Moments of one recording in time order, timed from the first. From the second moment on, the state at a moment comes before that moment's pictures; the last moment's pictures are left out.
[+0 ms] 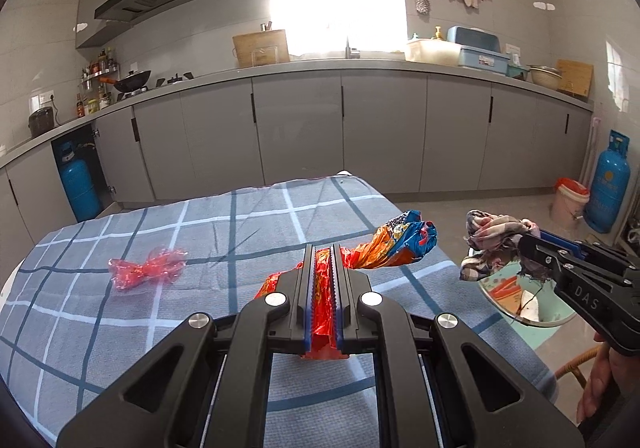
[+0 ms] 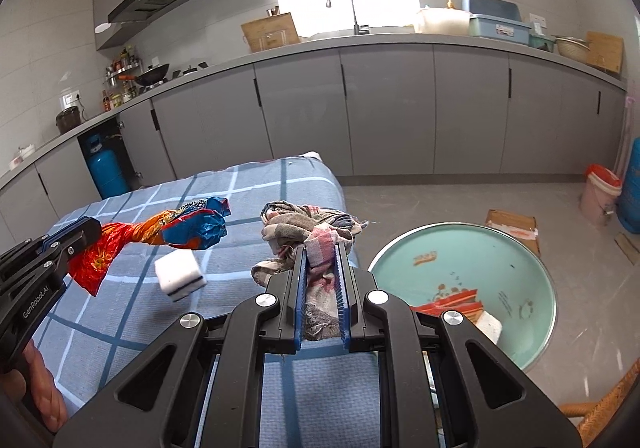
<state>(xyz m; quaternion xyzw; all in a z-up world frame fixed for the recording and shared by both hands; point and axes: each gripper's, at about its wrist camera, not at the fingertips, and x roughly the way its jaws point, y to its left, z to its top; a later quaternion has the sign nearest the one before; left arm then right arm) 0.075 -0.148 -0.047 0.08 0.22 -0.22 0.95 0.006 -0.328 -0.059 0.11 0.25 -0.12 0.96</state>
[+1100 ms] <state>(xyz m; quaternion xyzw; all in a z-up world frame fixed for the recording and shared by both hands) 0.061 -0.296 -0.069 0.15 0.21 -0.35 0.90 -0.025 -0.434 -0.083 0.15 0.25 -0.22 0.93</state>
